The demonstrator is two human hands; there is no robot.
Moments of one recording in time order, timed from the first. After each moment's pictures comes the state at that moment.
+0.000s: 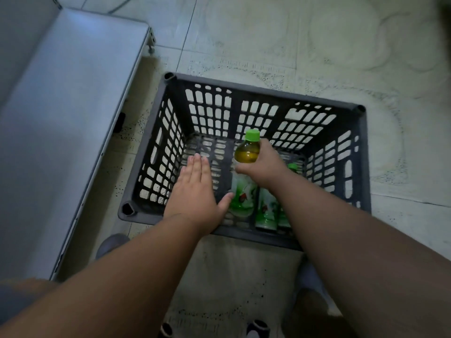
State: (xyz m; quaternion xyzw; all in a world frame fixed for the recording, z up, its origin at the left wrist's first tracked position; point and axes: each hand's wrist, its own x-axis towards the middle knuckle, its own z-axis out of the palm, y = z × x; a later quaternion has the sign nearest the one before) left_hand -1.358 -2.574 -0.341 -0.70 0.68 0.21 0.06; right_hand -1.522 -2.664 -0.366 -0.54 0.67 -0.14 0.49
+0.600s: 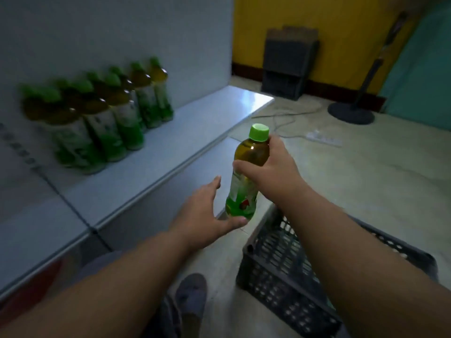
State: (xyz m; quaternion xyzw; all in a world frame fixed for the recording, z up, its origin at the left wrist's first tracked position) left_hand -1.174 -2.421 -0.125 -0.77 0.52 0.22 -0.31; right_hand -1.300 -2.538 -0.058 -0.75 0.39 -0.31 0.43
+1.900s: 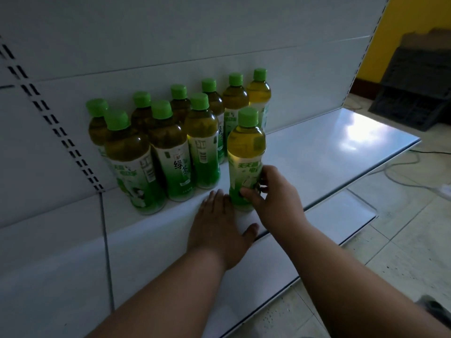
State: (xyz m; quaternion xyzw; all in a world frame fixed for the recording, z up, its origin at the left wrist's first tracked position) left_hand -0.971 -2.511 -0.179 -0.93 0.36 0.05 -0.12; right_hand -1.025 -2.638 -0.148 -0.87 0.26 -0.22 0.35
